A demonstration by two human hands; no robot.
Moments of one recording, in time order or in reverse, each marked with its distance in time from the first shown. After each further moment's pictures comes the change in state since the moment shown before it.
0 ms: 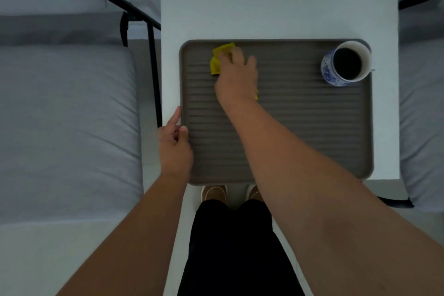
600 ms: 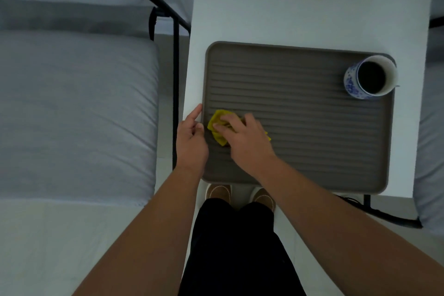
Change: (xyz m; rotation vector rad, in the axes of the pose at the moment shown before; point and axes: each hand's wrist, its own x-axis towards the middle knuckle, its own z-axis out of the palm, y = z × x) left_hand 0.000 0.003 -0.004 -0.064 -0.019 -0.064; right_hand -0.107 0.026 0.027 -0.039 -0.111 -0.613
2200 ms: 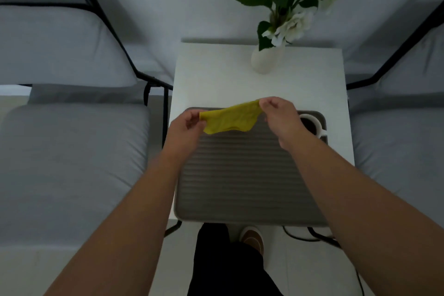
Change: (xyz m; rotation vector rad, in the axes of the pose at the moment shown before) left_hand 0.002 0.170 0.043 0.083 -0.218 0.309; right_hand 0.037 0.114 -0.187 1.068 0.299 0.788
